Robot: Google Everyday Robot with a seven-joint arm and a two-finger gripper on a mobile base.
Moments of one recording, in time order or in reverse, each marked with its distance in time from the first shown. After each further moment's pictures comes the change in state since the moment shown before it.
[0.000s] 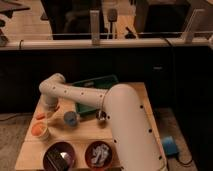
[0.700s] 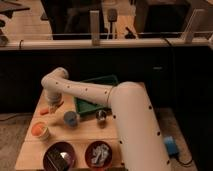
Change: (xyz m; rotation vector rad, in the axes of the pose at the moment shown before) arm 0.014 0.006 -0.036 0.011 0.062 0.017
